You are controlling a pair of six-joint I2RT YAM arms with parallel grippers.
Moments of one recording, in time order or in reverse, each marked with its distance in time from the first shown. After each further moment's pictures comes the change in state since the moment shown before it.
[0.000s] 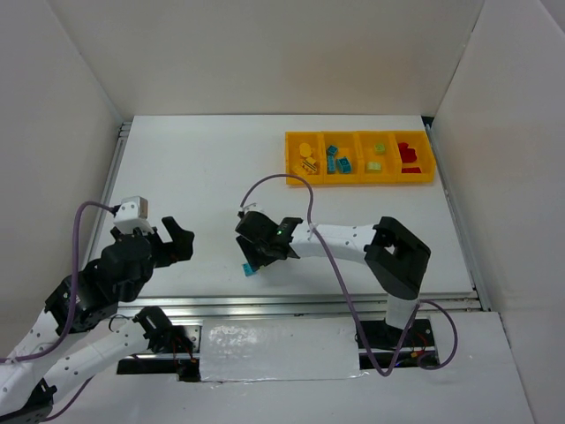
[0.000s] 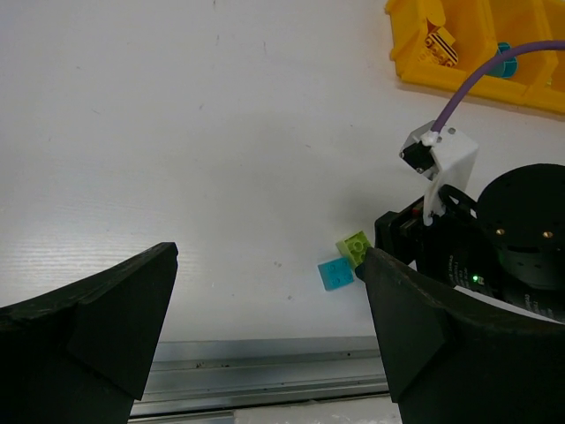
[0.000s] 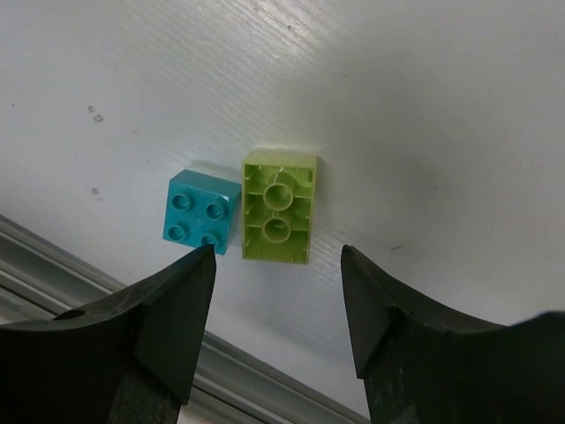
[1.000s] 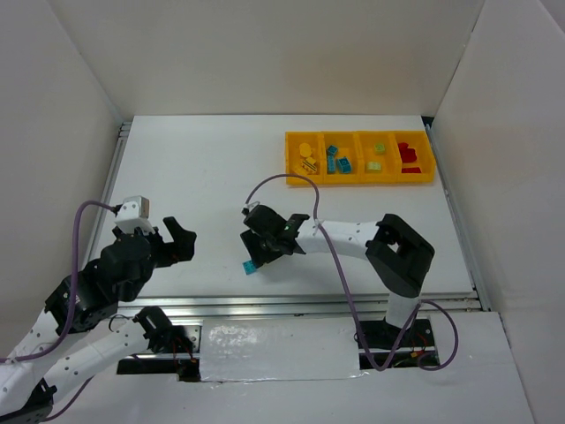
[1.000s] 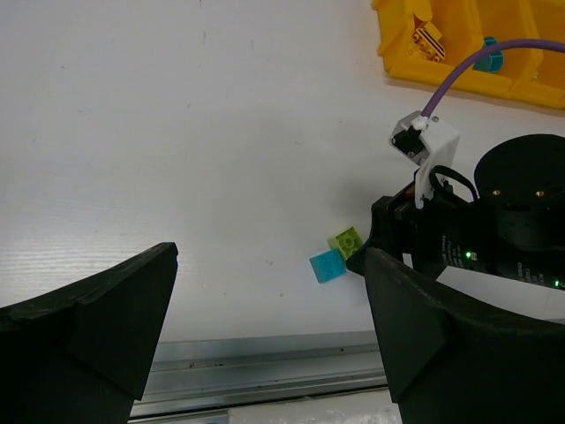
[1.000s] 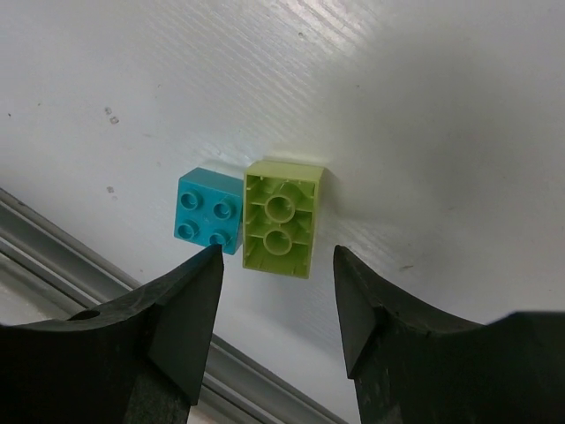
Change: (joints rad) left arm 0.000 0.000 0.000 0.014 0.029 0.005; right arm -0.064 0.000 -0.051 0.087 -0.136 -0.021
